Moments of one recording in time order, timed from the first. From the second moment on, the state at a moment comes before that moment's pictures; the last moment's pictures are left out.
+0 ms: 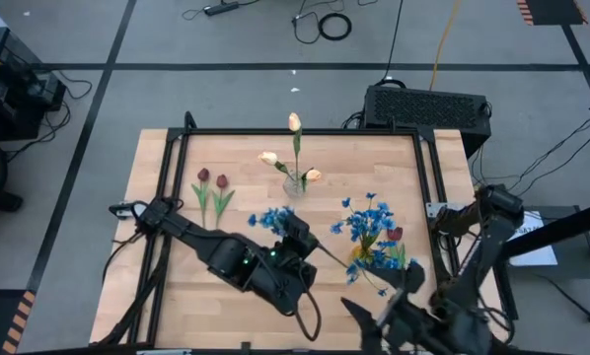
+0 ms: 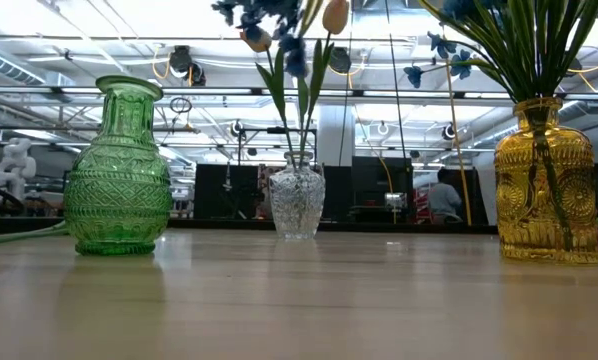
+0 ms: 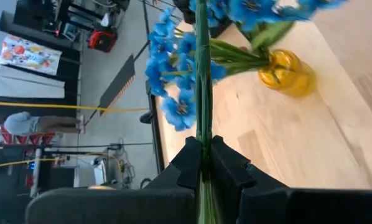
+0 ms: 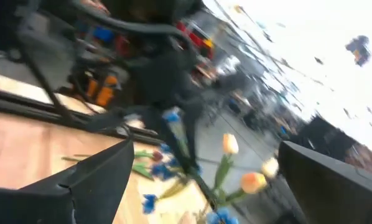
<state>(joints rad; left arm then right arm) -0.50 2.08 2.36 -1.16 -0.81 0.35 0.99 1.71 1.44 0.58 1.55 -0.85</state>
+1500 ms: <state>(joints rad) -0.59 2.08 2.36 -1.25 -0.87 0.36 0.91 1.82 1.43 0.57 1.49 -0.72</state>
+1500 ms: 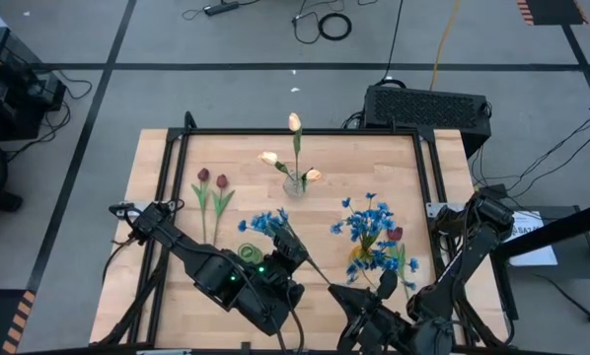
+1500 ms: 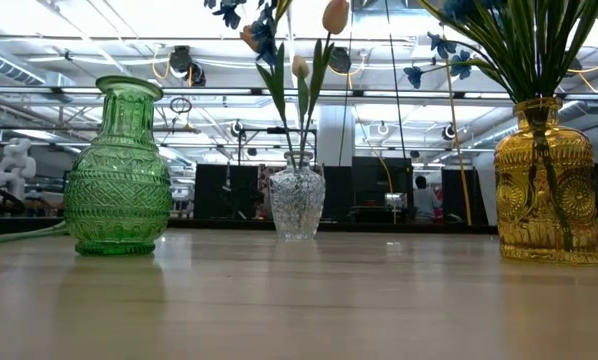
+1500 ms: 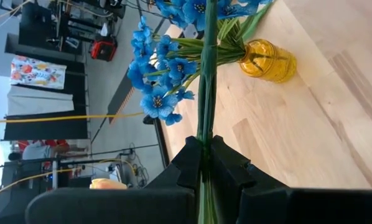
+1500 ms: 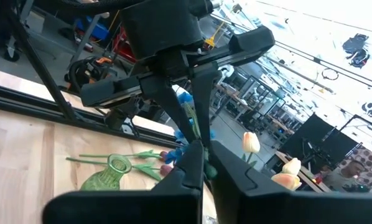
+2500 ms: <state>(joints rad) -0.76 1.96 2.36 -1.12 -1.16 -0.08 0.89 1.73 1.43 0.50 1.52 -0.74</state>
